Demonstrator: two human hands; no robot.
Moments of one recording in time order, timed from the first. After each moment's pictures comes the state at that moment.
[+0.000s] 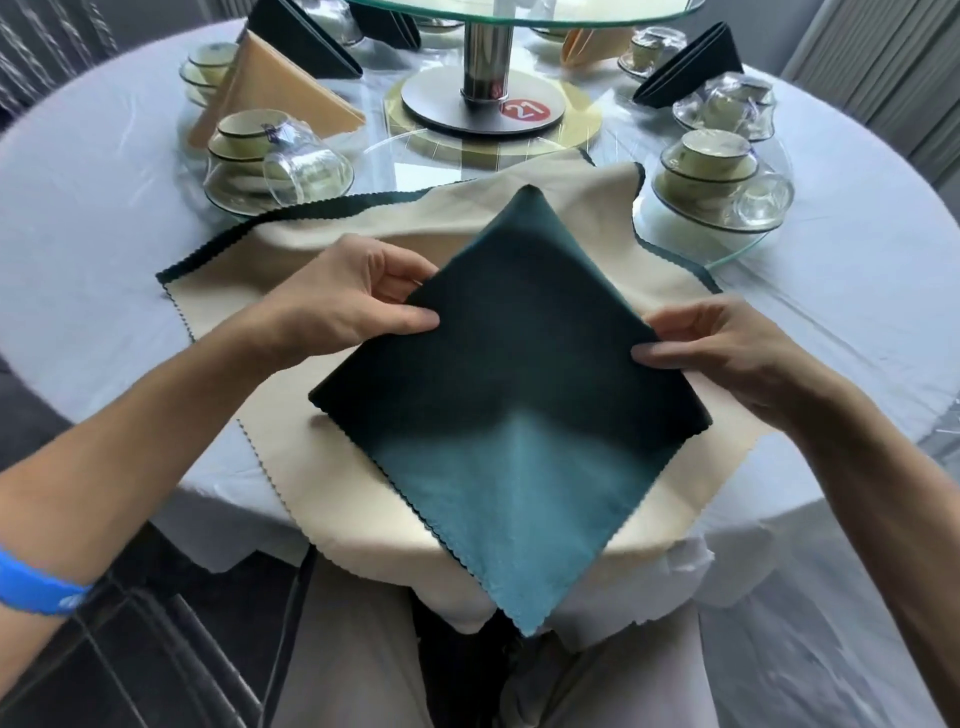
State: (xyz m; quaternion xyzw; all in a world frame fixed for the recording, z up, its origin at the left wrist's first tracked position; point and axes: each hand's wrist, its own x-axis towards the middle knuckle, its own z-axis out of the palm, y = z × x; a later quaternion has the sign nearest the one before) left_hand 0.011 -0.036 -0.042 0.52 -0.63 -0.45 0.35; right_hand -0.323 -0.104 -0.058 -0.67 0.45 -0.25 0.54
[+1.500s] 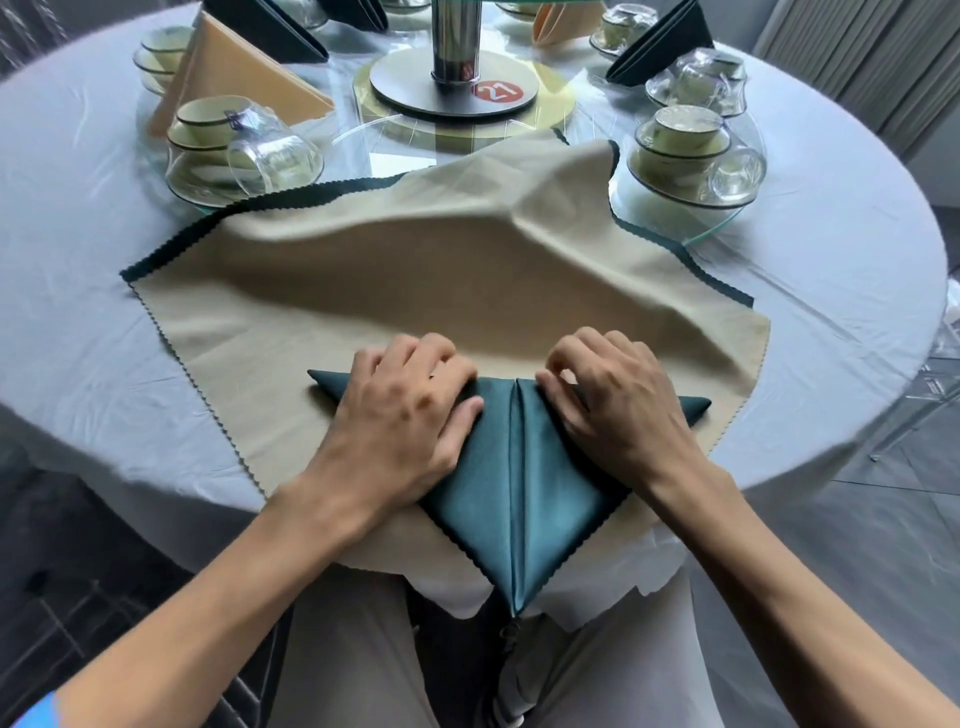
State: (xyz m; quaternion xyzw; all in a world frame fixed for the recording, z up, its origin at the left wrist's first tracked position) left_hand -0.059 0.024 -0.103 0.61 -0.77 0.06 0.15; right_hand -0.267 -0.039 -0.105 -0.86 0.46 -0.20 -0.05
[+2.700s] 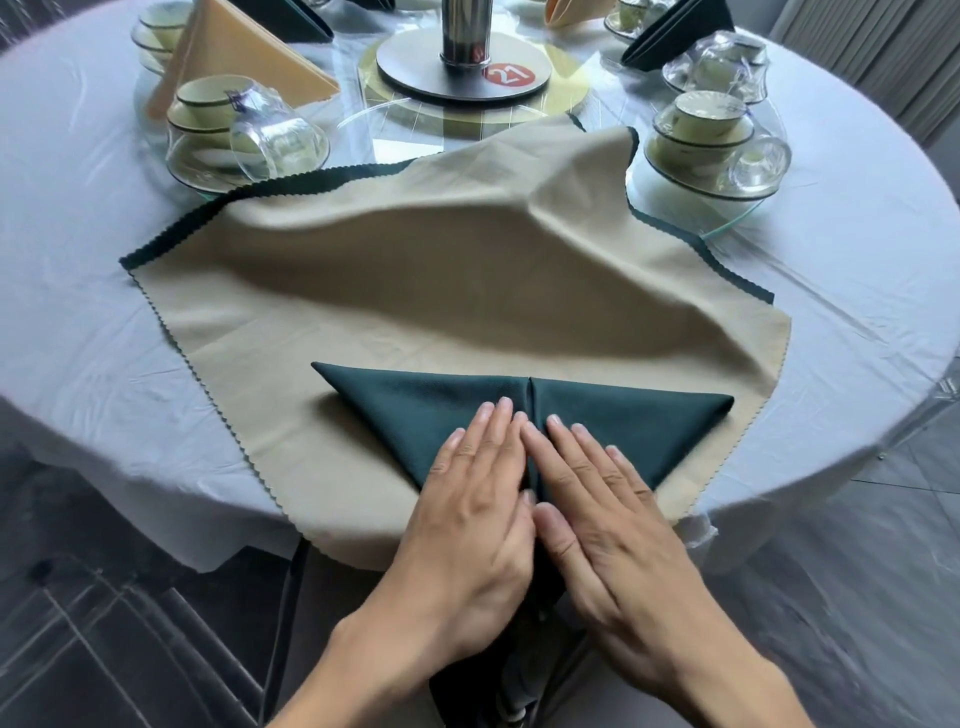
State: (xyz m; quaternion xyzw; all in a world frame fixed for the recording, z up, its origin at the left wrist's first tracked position) left_hand -0.115 0.078 -0.135 0.61 -0.72 -0.18 0.27; right_hand -0.268 0.065 -0.123 -0.86 0.47 -0.11 0.15
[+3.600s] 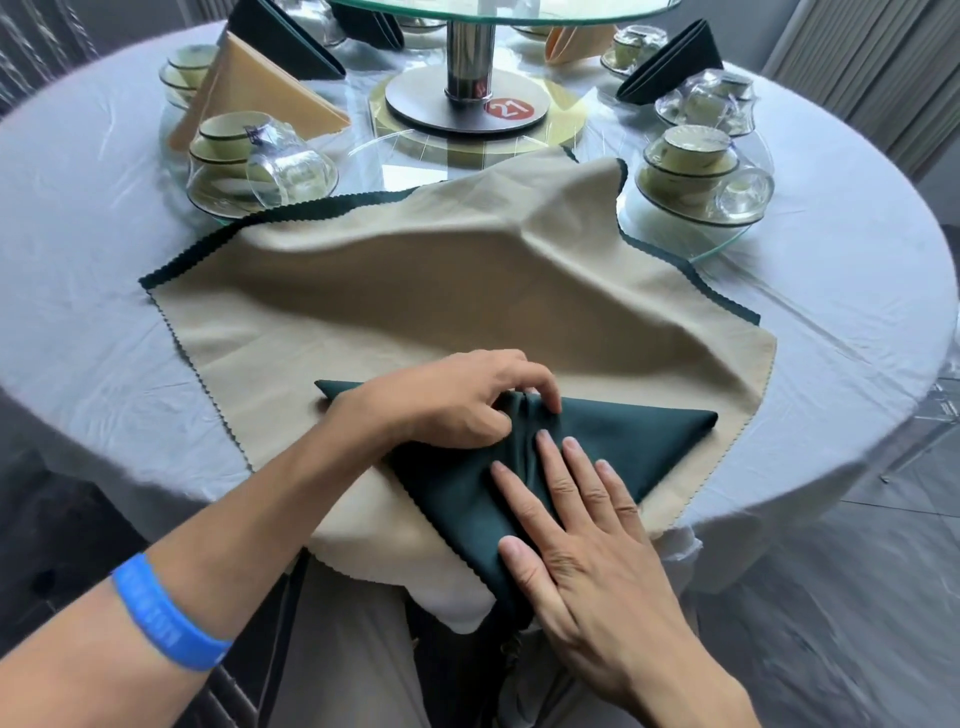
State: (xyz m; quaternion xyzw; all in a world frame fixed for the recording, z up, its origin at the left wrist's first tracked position) left_hand -0.075 -0.035 -0.079 0.47 -0.83 -0.29 0.06; right_hand -0.265 0.065 -0.138 -0.87 0.49 -0.08 0.03
